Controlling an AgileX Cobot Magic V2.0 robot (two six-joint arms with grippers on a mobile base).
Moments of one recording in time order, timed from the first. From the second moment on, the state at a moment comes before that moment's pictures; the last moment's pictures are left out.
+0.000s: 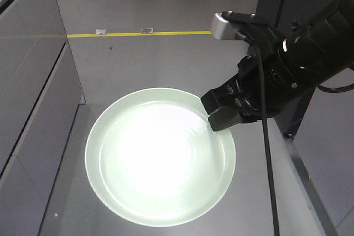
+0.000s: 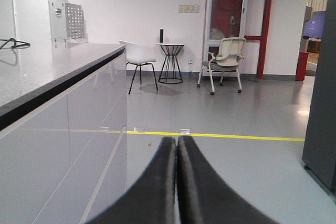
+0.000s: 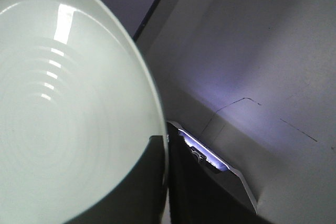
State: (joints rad) left arm 0.07 -0.01 0.03 -0.03 -0.01 -0.03; right arm 0.43 1.46 -1.45 0.43 1.25 -0.15
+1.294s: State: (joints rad) left arm 0.07 -0.01 0.03 -0.03 -0.01 -0.03; right arm 0.43 1.46 -1.45 0.43 1.25 -0.15
